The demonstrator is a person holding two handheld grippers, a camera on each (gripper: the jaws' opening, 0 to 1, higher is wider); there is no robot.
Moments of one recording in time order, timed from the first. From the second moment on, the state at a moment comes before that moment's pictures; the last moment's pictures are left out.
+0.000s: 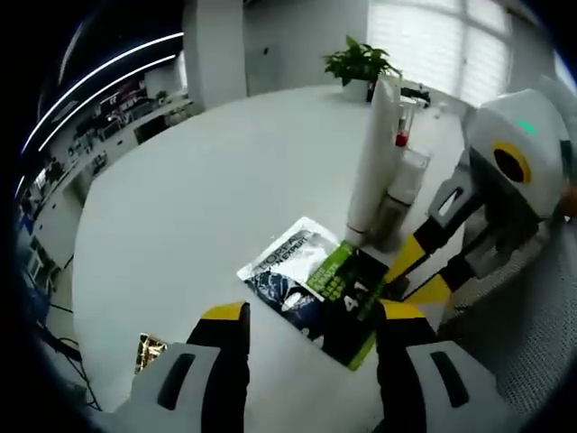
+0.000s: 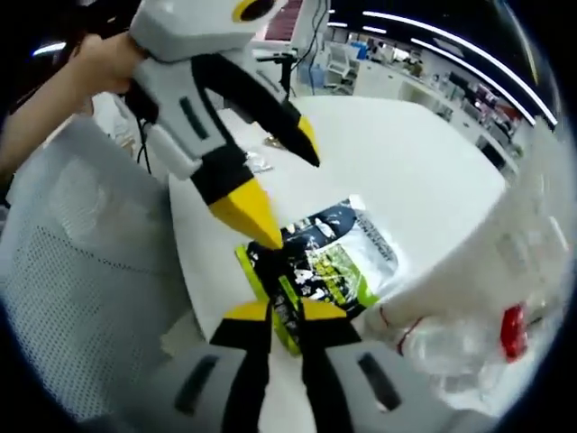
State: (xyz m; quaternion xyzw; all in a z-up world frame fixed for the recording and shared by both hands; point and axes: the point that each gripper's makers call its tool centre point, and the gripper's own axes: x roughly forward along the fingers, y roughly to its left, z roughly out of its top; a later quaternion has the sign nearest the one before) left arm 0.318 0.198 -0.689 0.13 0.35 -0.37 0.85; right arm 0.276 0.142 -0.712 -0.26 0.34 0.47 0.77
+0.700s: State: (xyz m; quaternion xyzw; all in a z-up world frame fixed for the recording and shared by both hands) left arm 0.293 0.202 -0.643 0.15 0.32 -0.37 0.86; right arm 0.271 0.116 -0.622 -0.19 0.25 0.44 0.84
